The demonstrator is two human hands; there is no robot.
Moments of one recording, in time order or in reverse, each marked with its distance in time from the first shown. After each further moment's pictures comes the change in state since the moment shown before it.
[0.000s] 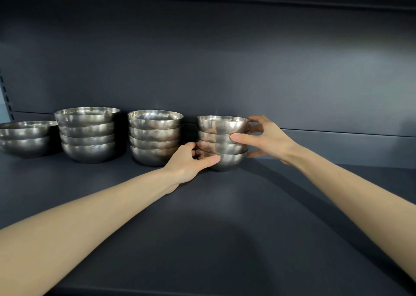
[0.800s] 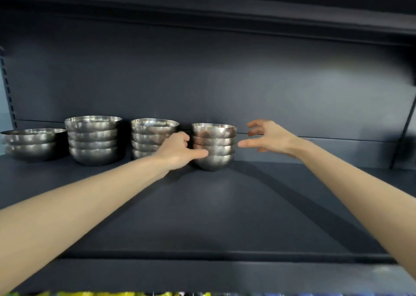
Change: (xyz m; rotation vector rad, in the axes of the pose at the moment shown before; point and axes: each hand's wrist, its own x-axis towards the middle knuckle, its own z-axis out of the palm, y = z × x) left_hand -0.026 0.048 -0.024 0.342 0.053 -0.016; right_hand -0.041 -0.036 -0.032 -0.459 0.005 0.019
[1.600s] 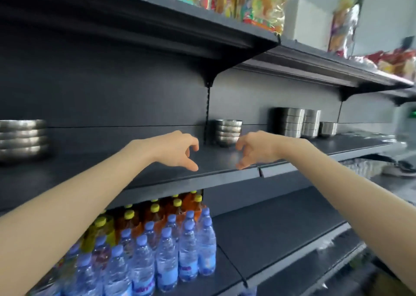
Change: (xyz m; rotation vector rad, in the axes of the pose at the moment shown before) left_hand -0.176 0.314 0.243 0.598 -0.530 0.661; right_hand -0.344 0.162 -0.270 -0.733 -0.080 0.339
